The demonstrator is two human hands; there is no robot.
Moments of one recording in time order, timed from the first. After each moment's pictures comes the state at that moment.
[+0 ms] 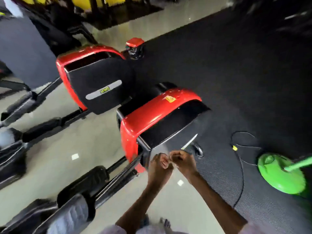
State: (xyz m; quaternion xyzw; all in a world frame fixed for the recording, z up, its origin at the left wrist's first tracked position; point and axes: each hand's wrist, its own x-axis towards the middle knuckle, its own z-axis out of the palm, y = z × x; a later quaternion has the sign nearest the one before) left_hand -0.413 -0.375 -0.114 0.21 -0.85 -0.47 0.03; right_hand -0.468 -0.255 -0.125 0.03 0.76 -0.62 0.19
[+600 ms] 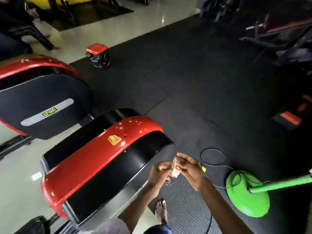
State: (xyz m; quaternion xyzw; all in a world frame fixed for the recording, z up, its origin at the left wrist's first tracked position) left_hand -0.725 -0.189 -0.134 0.18 -0.69 -0.69 -0.13; right_hand -0.765 -0.034 -0.137 0.20 0.55 -0.77 0.25
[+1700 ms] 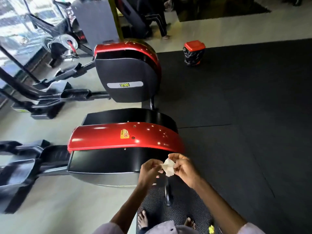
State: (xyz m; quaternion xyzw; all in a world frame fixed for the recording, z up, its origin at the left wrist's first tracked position) left_hand -0.865 -0.107 -0.109 0.48 -0.59 -0.63 0.16; right_hand -1.015 -0.024 -0.113 -0.01 0.53 -0.61 0.59
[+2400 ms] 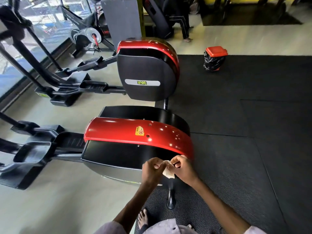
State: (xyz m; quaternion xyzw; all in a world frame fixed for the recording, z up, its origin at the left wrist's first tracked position) left_hand -0.837 -0.128 -0.107 0.49 -0.69 -0.47 0.25; right_hand -0.986 -0.058 -0.116 -0.41 0.76 -0.36 0.36
